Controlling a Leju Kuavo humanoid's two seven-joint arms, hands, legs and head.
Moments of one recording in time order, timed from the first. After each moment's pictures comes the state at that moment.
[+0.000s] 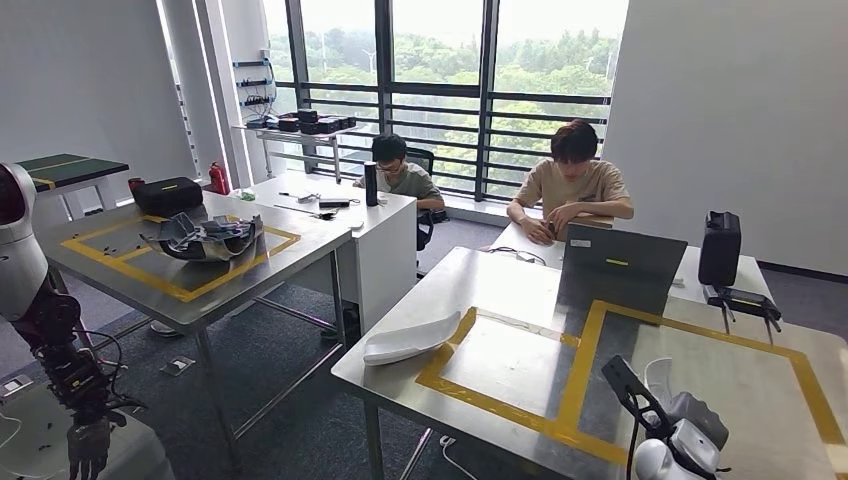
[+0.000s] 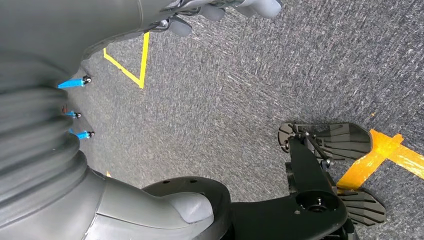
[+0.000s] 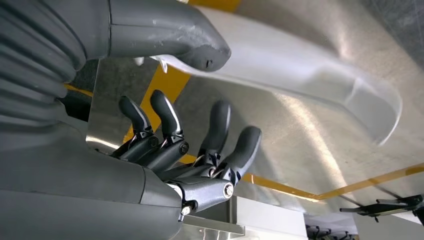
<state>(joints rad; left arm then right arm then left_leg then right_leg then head) -0.18 -0.13 0.98 -0.18 -1.05 -0.07 0.11 -0.88 -0.24 0.17 -0.29 0.94 -0.13 0.37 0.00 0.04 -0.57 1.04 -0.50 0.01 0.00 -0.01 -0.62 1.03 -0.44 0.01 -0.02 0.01</state>
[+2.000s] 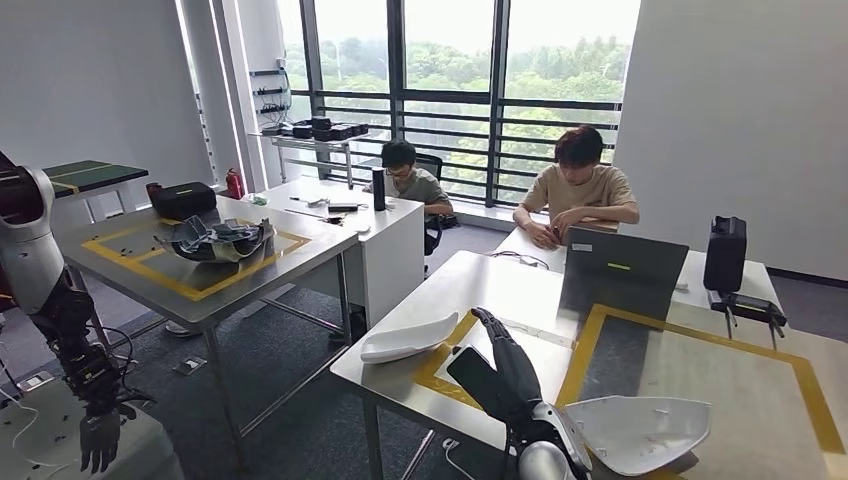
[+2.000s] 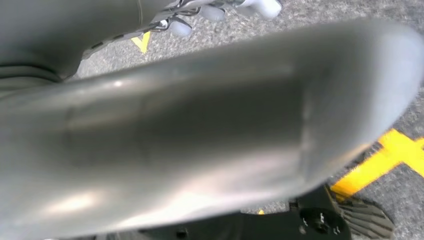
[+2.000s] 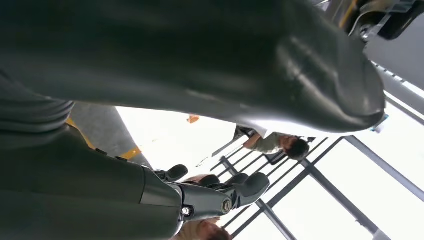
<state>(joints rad) -0.13 -0.11 1.06 -0.18 -0.99 -0.04 0.08 -0.72 0.06 0.36 -0.84 0.60 0.02 -0.29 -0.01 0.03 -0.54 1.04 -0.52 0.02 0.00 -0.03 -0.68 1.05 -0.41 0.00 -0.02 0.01</state>
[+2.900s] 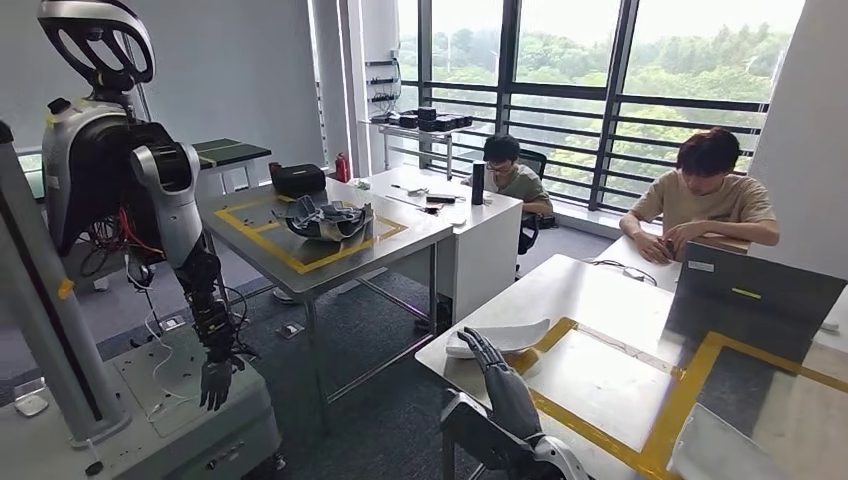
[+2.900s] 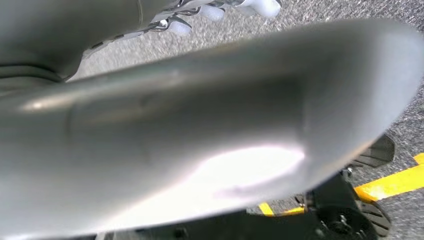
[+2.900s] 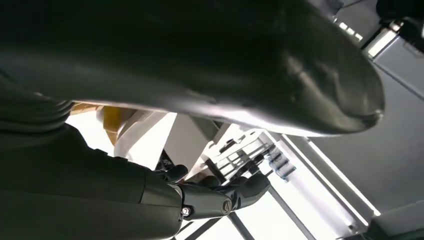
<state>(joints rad) -0.12 -0.11 1.06 -0.18 -1.02 -0.04 0.08 -0.55 -0.02 0.49 -1.08 0.57 -0.01 -0.33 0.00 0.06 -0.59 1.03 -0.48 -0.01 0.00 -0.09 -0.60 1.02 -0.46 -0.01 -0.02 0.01</state>
